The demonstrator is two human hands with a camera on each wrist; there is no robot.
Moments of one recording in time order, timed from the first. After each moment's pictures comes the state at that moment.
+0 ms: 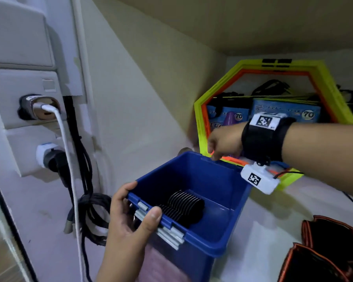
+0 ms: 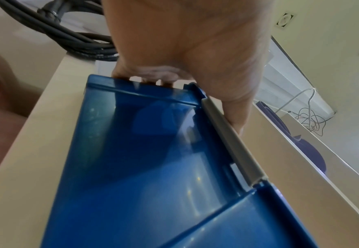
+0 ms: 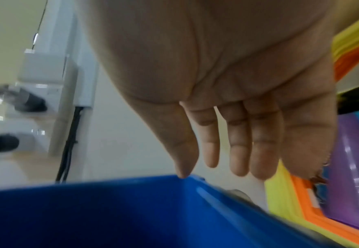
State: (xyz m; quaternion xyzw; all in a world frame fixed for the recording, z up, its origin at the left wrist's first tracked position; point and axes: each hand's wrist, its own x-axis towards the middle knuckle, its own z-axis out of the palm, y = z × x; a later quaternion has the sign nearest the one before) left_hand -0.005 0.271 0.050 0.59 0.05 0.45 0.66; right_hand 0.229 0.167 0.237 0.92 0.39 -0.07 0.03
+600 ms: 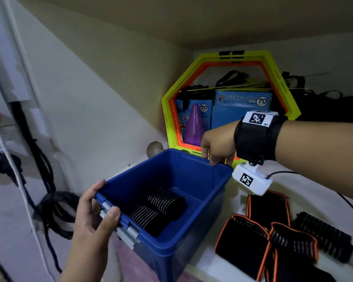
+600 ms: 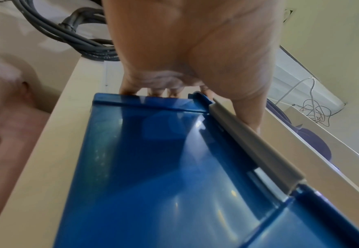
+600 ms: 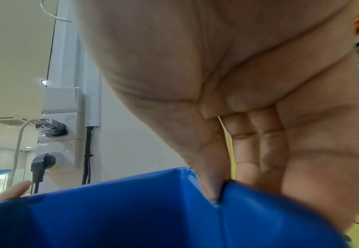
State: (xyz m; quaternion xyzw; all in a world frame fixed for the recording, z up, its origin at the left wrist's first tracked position) left_hand -0.004 0.235 0.043 0.62 0.04 0.45 0.64; right_hand 0.242 0.056 0.222 0.92 0.36 -0.13 0.01
